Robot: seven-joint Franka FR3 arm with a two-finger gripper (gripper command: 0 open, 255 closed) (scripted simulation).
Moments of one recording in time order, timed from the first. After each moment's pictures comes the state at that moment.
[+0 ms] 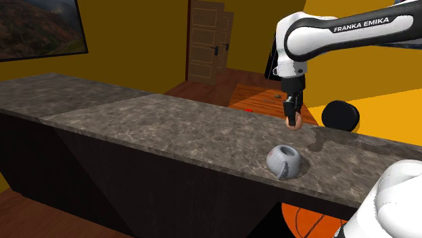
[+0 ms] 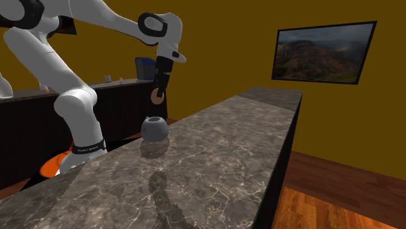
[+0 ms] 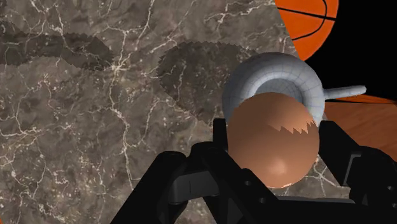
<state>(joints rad) -0.03 -0.46 -0.09 -2.30 -0.21 1.53 -0.22</state>
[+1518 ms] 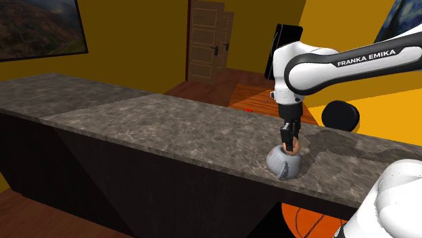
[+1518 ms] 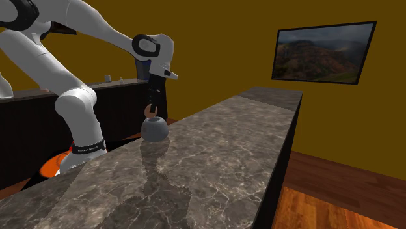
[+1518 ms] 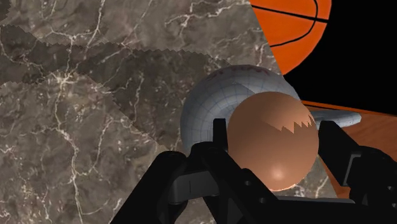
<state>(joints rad) -0.01 -0.54 -0.05 -2.56 -0.18 1.69 -0.13</state>
